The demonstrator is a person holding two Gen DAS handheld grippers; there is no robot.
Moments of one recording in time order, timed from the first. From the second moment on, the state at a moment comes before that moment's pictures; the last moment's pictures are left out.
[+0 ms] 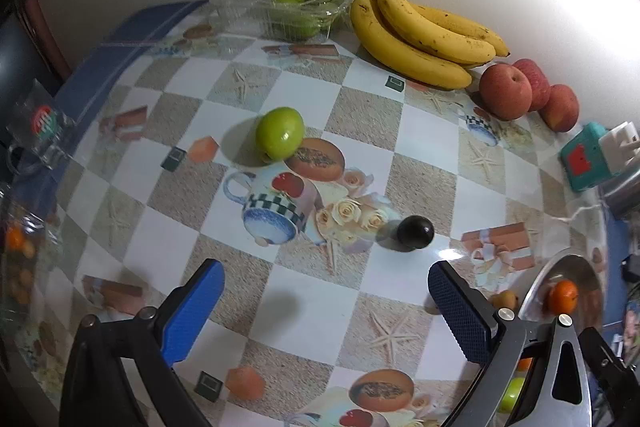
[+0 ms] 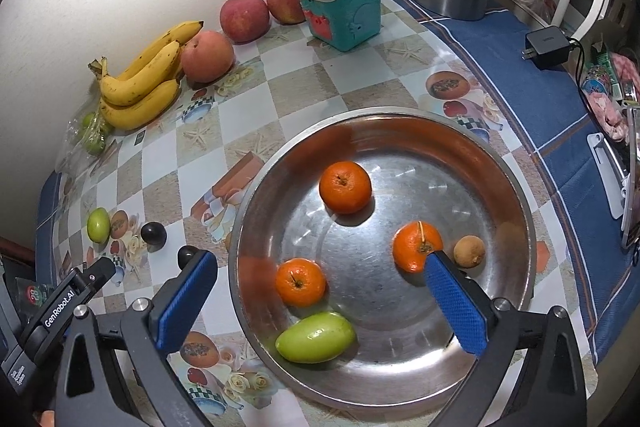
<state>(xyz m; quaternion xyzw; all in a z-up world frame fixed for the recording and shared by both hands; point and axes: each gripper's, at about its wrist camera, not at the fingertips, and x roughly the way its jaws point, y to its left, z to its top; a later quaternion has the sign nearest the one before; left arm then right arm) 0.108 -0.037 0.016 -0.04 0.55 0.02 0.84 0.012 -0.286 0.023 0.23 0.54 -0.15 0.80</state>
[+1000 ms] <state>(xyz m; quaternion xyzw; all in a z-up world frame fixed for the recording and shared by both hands) 0.111 -0.086 -0.012 -0.07 0.57 -0.11 0.81 0.036 -0.276 0.000 0.24 0.53 -0.12 0.81</state>
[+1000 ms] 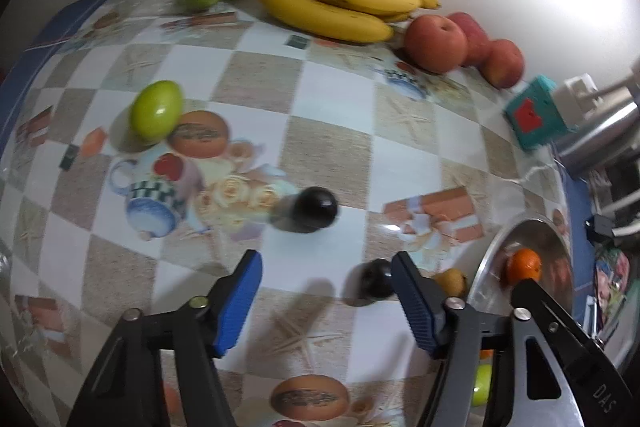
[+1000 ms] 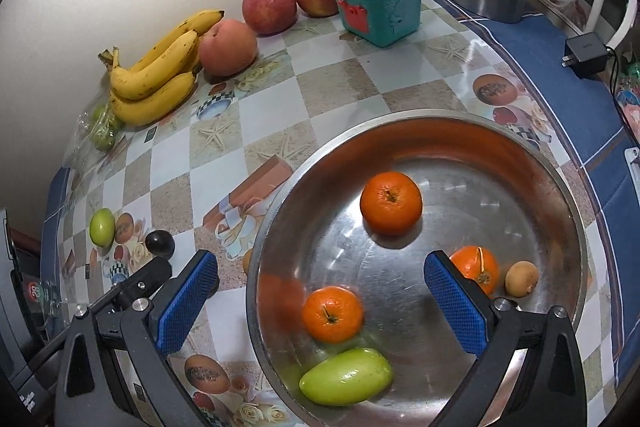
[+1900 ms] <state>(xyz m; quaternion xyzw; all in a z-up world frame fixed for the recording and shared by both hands) 0.107 -0.119 -0.033 -0.05 0.59 -0.16 0.79 0.033 -0.280 0.001 0.24 0.53 -0.13 0.80</state>
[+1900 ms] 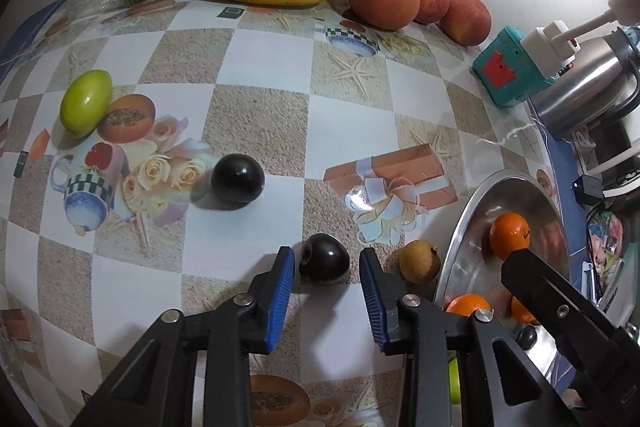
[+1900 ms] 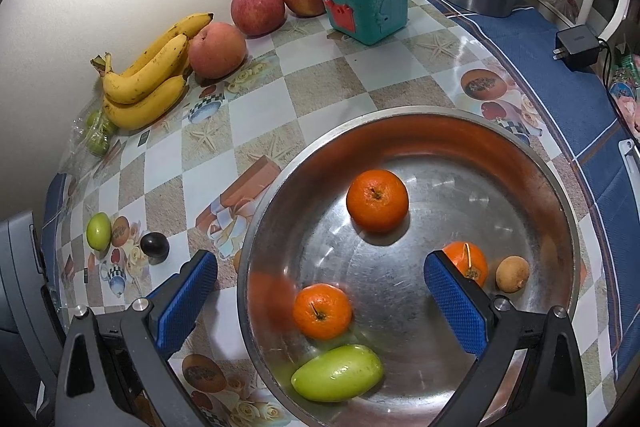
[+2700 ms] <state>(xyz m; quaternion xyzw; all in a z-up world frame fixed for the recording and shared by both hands) 0.110 -0.106 -0.023 -0.07 0.59 -0.15 0.79 0.033 -0.278 0.003 0.24 0.53 -0.14 0.80</state>
